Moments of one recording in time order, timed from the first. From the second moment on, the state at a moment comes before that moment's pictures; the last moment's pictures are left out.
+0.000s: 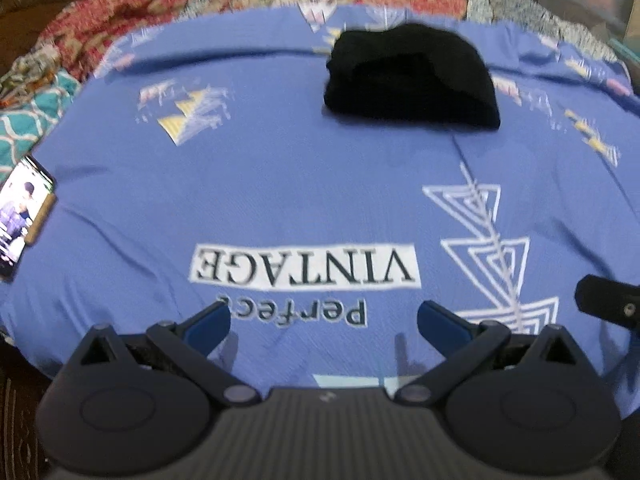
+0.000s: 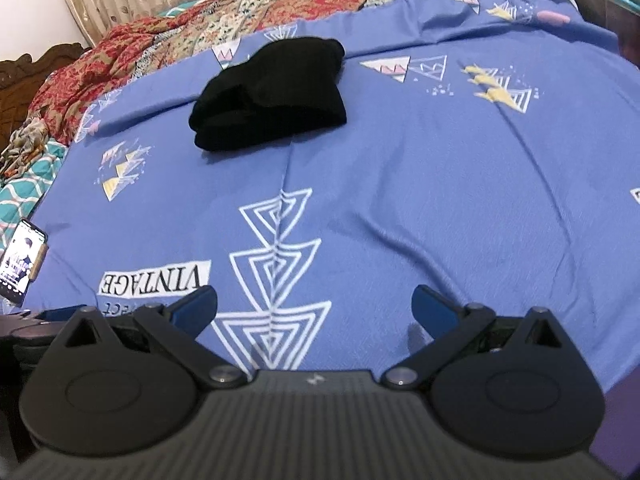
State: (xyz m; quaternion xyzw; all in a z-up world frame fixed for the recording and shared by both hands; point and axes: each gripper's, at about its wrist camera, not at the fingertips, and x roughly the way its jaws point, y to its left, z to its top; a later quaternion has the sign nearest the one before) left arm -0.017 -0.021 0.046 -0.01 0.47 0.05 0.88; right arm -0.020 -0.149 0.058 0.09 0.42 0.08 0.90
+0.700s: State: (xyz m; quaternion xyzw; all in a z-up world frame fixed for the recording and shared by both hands) left arm -0.034 -0.011 0.080 -0.03 0.43 0.04 0.90; right arm -0.024 -0.125 0.076 0.08 0.42 0.10 0.90
